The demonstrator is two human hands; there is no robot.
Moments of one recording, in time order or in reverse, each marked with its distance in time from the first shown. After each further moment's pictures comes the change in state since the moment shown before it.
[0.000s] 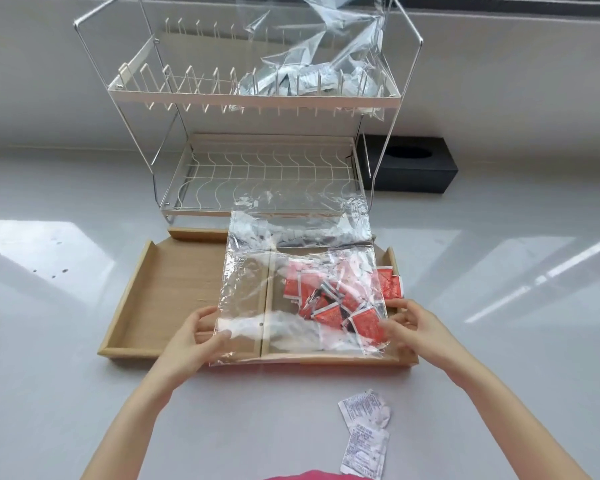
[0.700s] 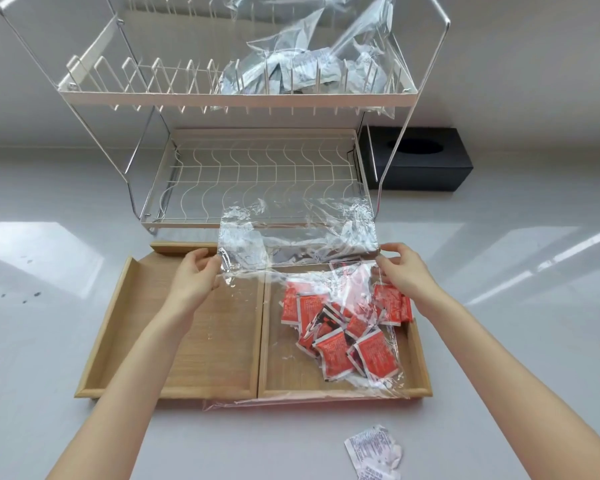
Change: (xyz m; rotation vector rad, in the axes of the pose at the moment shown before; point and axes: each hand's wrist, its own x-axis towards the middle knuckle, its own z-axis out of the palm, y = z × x) left_hand 0.113 0.066 0.007 -0.119 0.181 0.034; right_hand 0.111 -0.058 -0.005 0.002 0.220 0.079
